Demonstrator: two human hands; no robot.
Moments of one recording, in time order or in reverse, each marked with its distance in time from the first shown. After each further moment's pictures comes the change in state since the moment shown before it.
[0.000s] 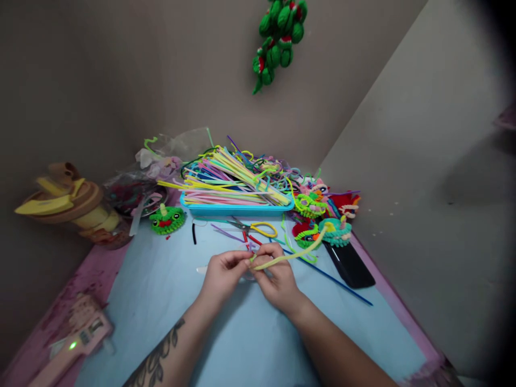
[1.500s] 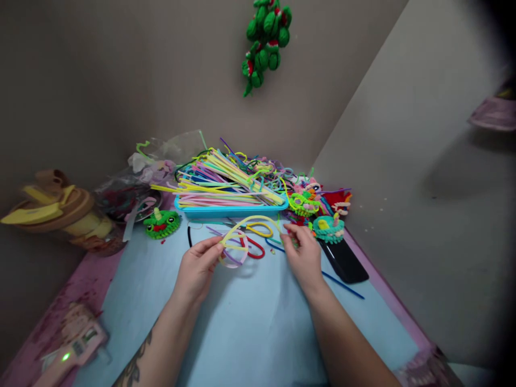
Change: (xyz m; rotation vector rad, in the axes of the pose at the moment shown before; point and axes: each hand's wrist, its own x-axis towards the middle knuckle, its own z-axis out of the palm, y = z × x) left_hand 0.010 0.023 -0.024 -0.399 0.137 -0.026; right_hand 0.015 0.040 -0.048 -0.387 0.317 0.259
